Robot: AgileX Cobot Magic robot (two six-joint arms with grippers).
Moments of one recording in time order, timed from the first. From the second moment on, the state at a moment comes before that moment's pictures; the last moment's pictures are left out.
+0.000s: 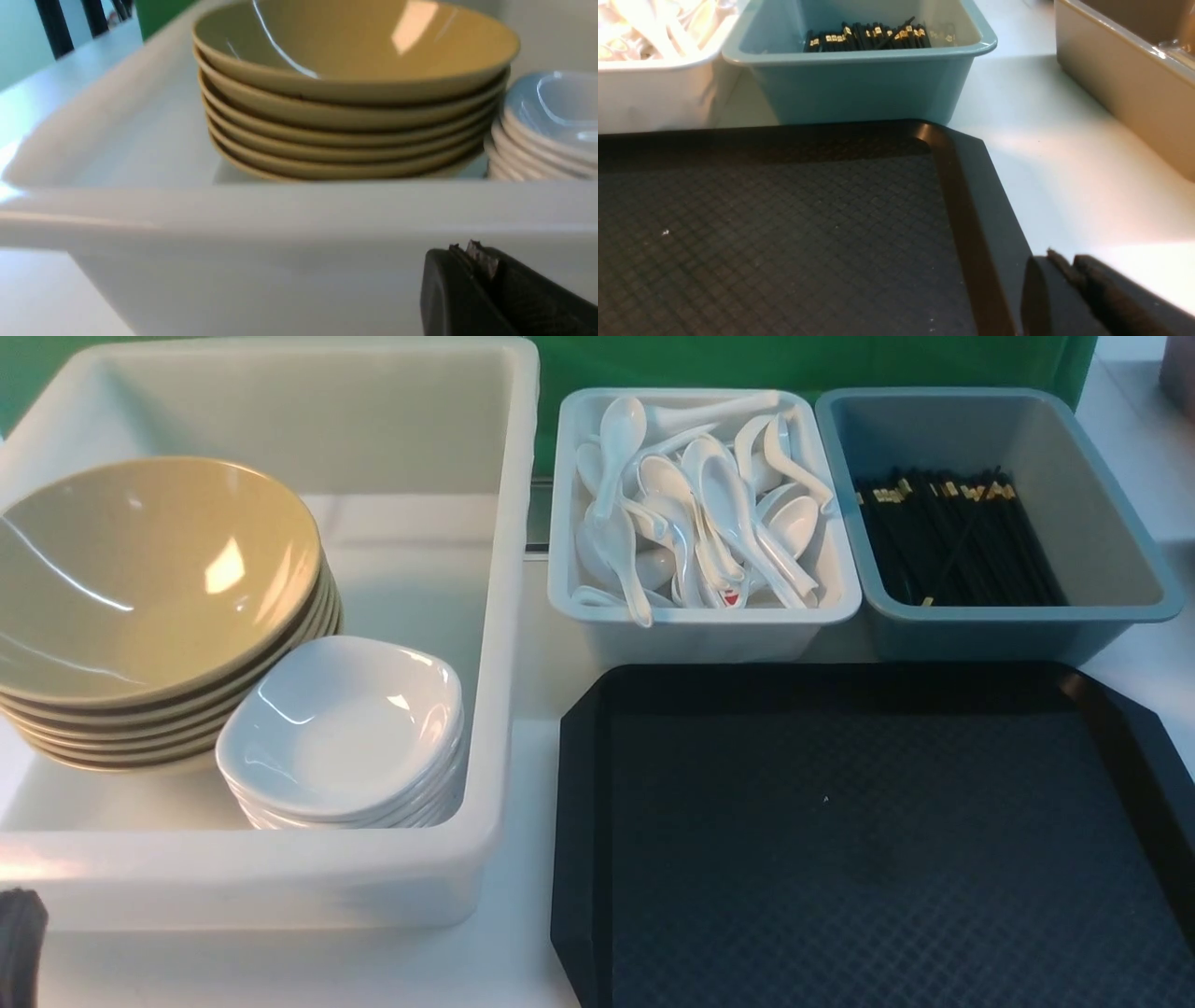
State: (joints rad) right arm -0.10 -0.01 0.03 -0.10 0.33 0.16; left arm 0.08 -0.01 0.03 -0.03 0.26 0.06
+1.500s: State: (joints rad) right arm -0.10 -0.01 0.03 -0.10 0.33 0.16; left arm 0.06 -0.01 0.03 -0.03 0.31 0.05
